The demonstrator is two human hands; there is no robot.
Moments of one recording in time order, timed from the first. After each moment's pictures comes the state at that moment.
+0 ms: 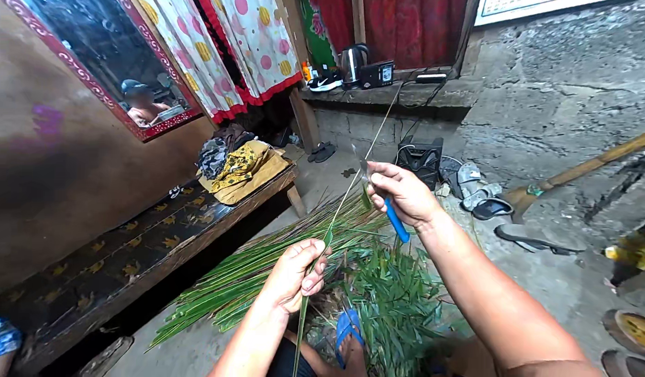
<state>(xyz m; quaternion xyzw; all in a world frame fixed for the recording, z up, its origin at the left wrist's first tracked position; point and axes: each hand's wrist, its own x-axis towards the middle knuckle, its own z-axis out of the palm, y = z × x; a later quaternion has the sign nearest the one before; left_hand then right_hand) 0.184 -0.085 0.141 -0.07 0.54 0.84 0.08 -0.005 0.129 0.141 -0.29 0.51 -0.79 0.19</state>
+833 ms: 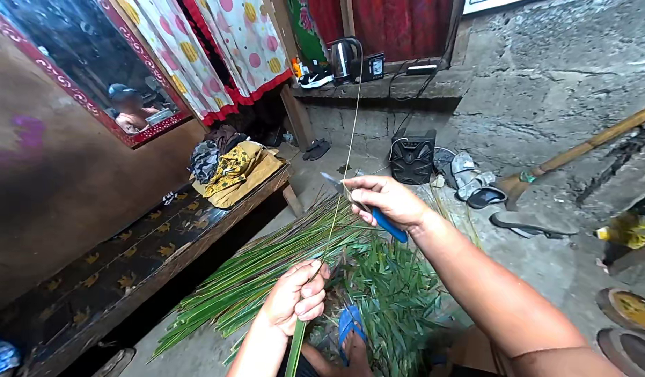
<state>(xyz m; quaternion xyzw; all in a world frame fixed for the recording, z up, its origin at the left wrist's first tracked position) 0.197 -0.097 0.103 0.02 0.38 0.90 0.21 0.005 0.126 0.141 -0.33 0.52 -0.75 0.25</state>
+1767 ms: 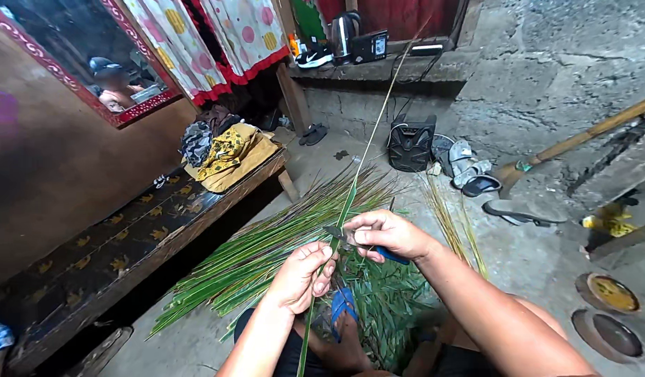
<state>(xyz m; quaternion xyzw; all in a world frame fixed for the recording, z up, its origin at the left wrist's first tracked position) 0.188 -0.072 0.101 -0.05 0.51 0.85 0.13 0.044 0.140 0.067 -0.44 0.46 -0.69 0.34</state>
